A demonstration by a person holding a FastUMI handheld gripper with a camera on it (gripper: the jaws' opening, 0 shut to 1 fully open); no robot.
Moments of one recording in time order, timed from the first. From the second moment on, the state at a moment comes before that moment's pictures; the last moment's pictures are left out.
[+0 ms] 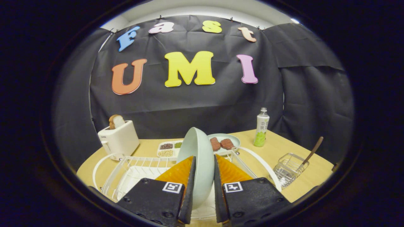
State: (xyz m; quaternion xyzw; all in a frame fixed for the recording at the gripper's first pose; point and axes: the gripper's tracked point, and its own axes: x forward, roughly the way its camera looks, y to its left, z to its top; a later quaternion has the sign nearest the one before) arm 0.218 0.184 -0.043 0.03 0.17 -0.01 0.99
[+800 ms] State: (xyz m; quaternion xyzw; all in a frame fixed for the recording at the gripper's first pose) arm 0.194 0.191 0.049 -0.04 0.08 -0.02 1.00
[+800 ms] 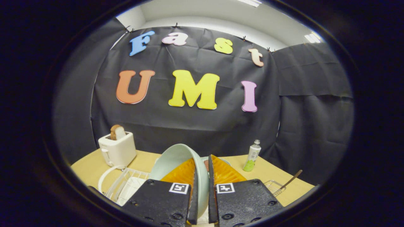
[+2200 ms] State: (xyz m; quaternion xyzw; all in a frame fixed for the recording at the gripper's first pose) arm 0.032 0.079 -0.137 0.13 0.24 0.03 0.96
